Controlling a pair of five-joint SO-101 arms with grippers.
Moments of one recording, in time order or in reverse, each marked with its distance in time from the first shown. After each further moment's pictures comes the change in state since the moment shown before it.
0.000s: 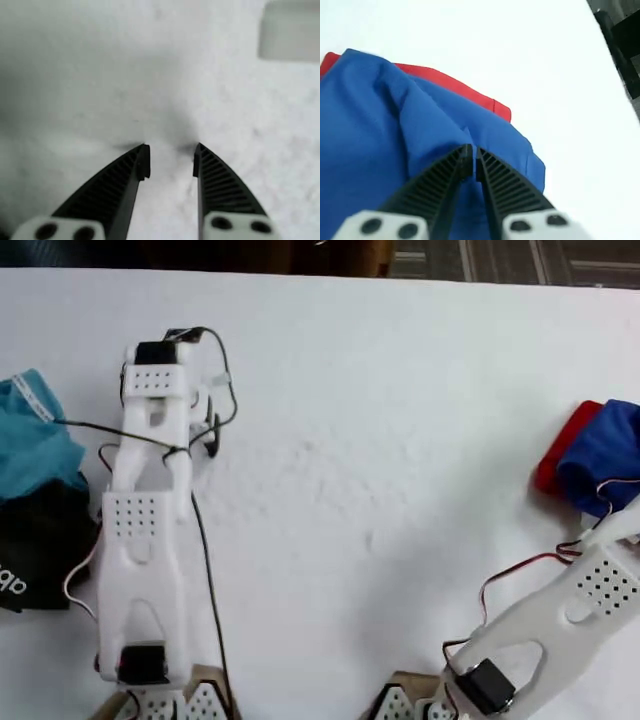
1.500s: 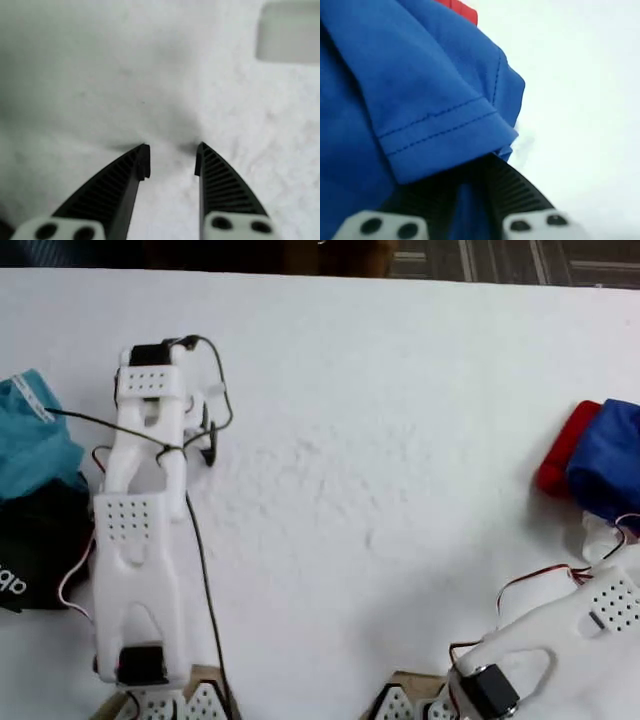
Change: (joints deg) left arm -1.4 -2.9 8.1 0.0 -0.1; right arm 8.4 14.8 -19.3 13.6 4.1
